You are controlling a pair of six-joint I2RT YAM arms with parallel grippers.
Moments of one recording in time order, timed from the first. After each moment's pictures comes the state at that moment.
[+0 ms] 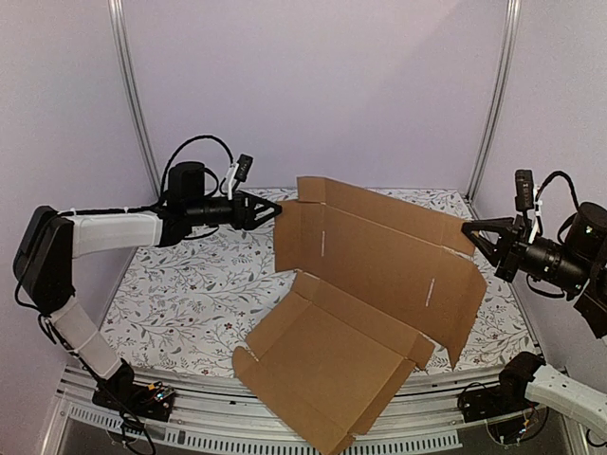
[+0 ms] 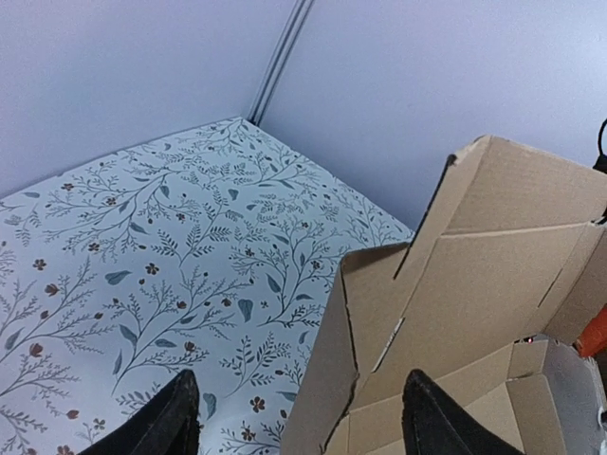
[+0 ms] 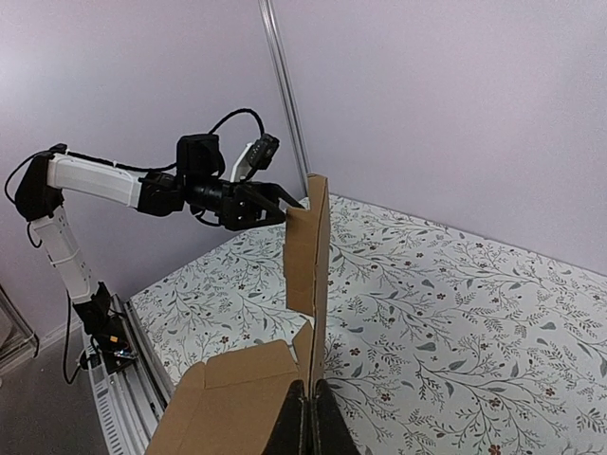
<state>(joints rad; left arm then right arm) -0.45 1.63 1.04 0.33 0.68 -0.25 0.54 0.50 0.81 -0.38 -0.35 0.21</state>
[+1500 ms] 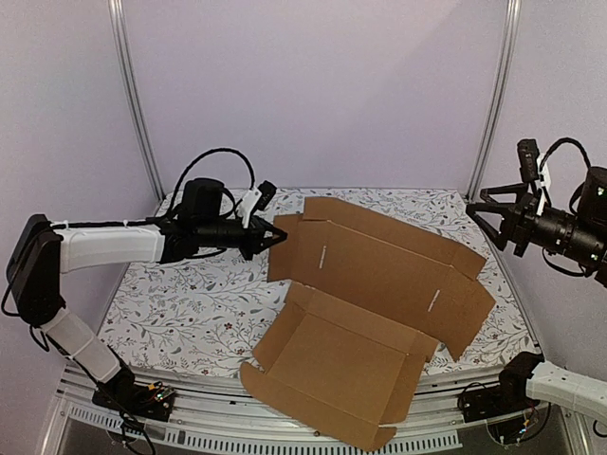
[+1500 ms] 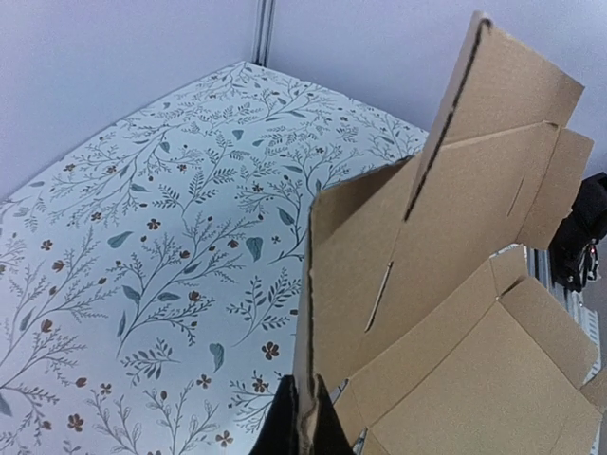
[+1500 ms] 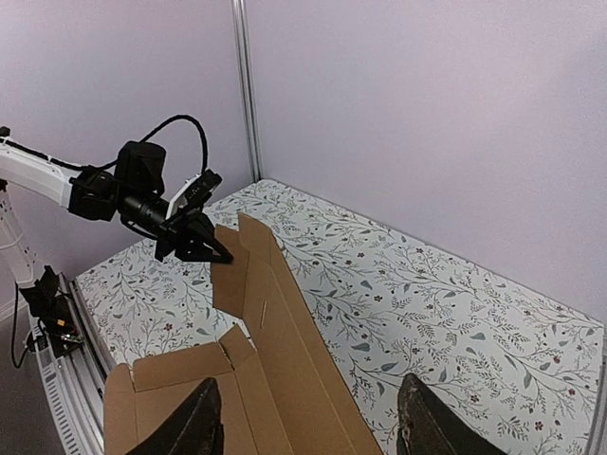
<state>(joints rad) -0.62 1.56 0.97 0.15 0.48 0.03 0.54 0.63 1.08 -0.60 -0.24 0.05</state>
